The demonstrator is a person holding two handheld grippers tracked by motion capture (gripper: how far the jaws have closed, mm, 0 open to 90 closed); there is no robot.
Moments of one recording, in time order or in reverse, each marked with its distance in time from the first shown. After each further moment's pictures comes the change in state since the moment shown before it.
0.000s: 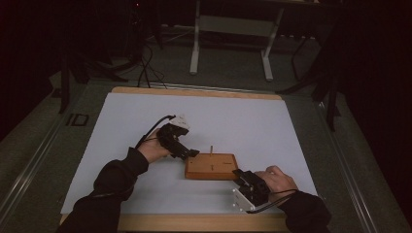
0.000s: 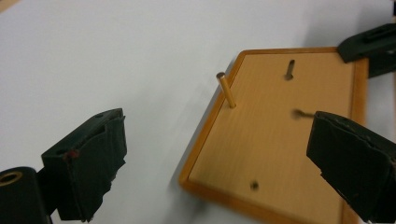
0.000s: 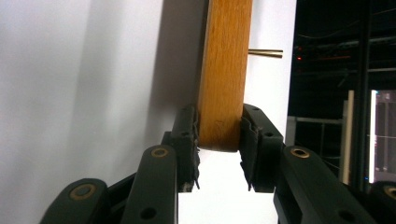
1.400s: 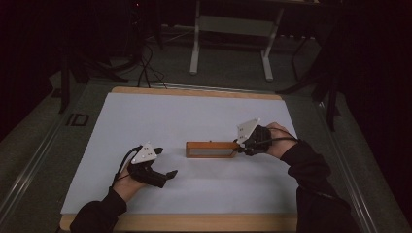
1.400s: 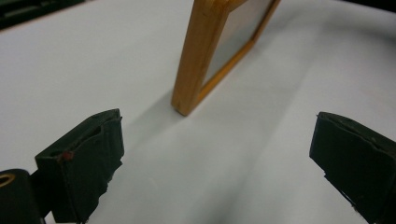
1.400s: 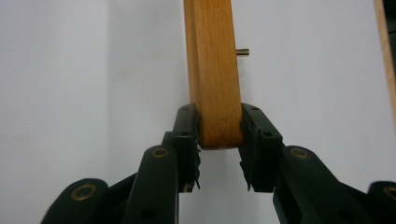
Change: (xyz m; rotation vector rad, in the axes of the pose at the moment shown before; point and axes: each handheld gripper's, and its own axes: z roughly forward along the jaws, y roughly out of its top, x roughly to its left) left arm -0.043 -0.102 -0.027 -0.225 0.185 -0.058; right arm -0.145 -0.043 0.045 -0.066 0.527 0.417
